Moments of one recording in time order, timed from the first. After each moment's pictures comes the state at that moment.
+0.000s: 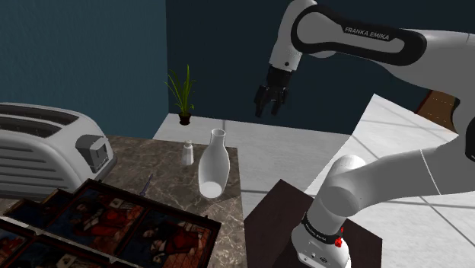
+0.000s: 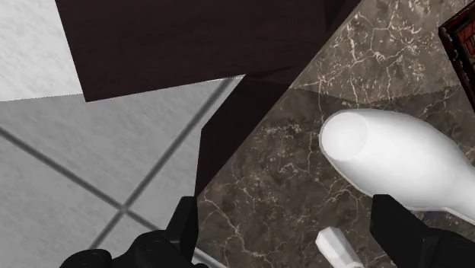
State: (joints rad) arm 0.00 -0.79 -0.02 -2.34 0.11 1.57 0.14
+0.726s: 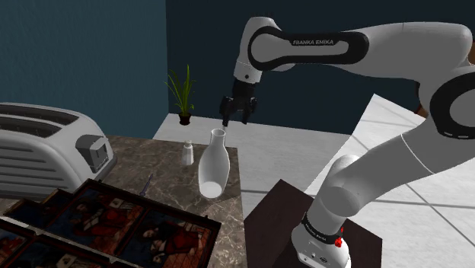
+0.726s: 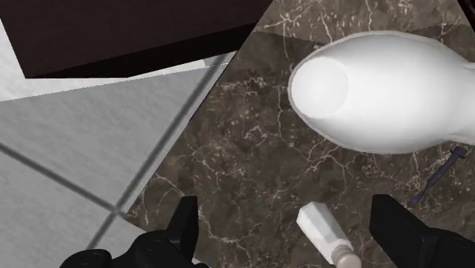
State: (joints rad) arm 0.01 -0.52 0.09 -2.30 0.16 1.81 0.28
